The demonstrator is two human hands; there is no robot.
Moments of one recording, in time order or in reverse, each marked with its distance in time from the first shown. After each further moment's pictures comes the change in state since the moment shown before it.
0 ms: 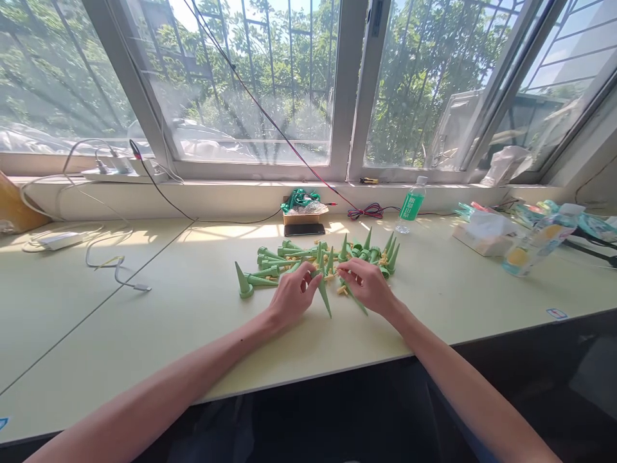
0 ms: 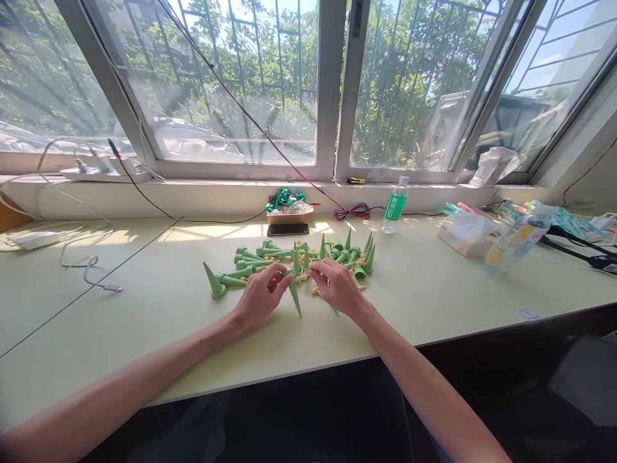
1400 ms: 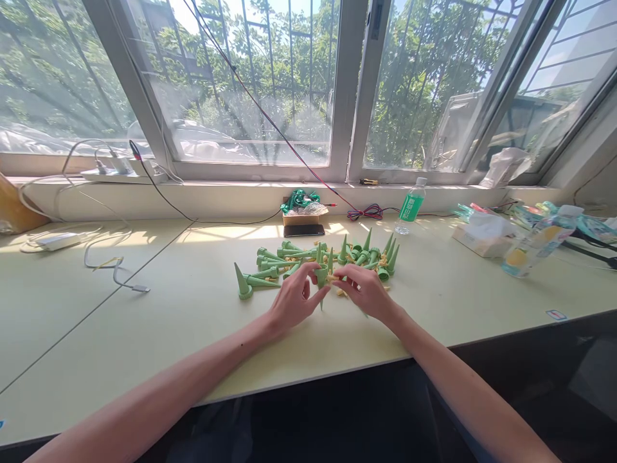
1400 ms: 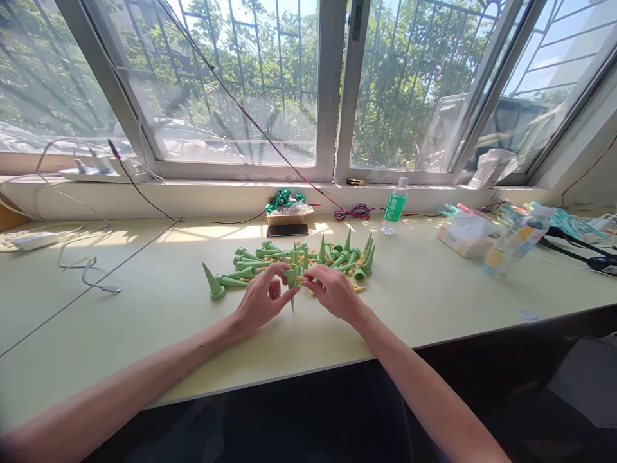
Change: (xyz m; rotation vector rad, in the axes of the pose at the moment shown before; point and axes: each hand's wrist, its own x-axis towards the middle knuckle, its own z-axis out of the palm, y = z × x) left_hand -0.005 0.002 0.003 -0.062 0.023 0.124; right_hand -0.004 -0.001 0.007 0.091 0.022 -0.144
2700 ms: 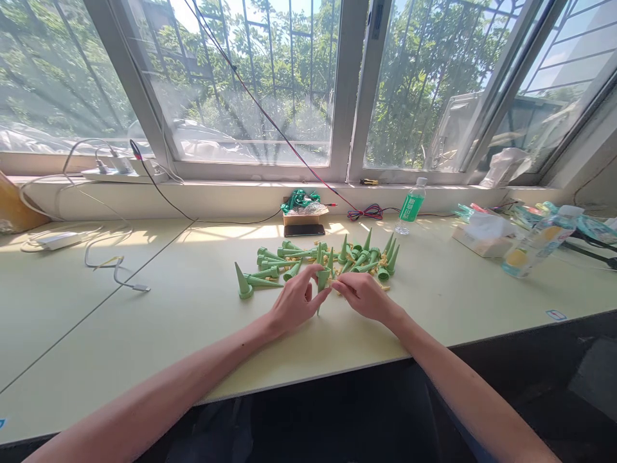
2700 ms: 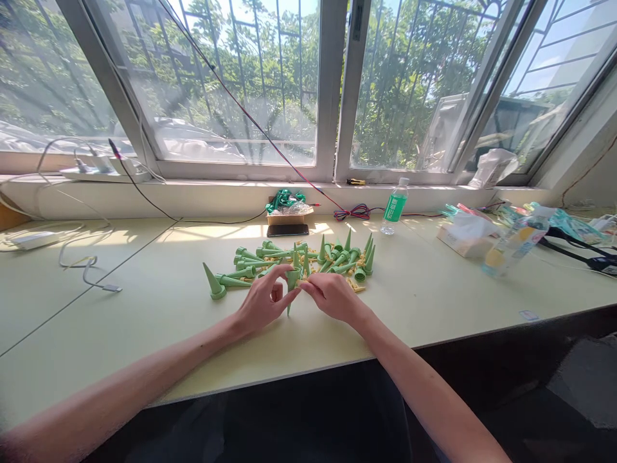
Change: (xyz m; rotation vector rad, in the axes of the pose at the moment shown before) left_hand -0.002 0.002 0.001 0.060 -0.038 0.022; right_hand -0.003 -0.001 0.001 -0.088 -0.175 0.078
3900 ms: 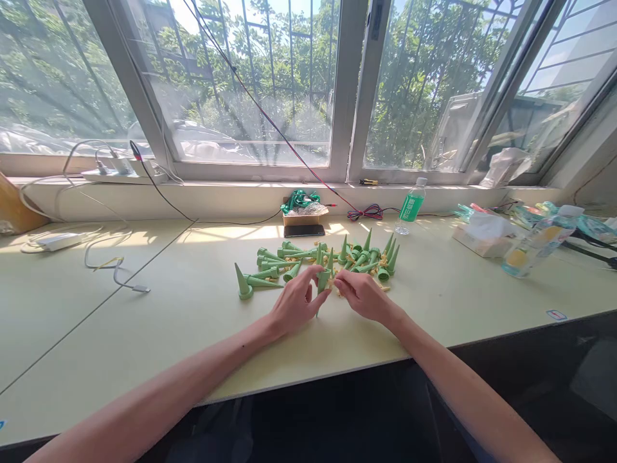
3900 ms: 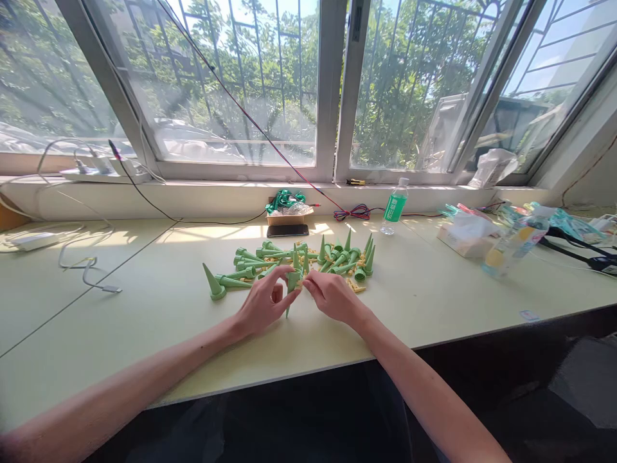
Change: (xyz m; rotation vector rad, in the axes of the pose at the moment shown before) left_hand 0.000 0.002 0.000 -0.007 -0.004 -0.001; right_hand 0.000 -0.004 -0.002 0.064 0.006 0.035
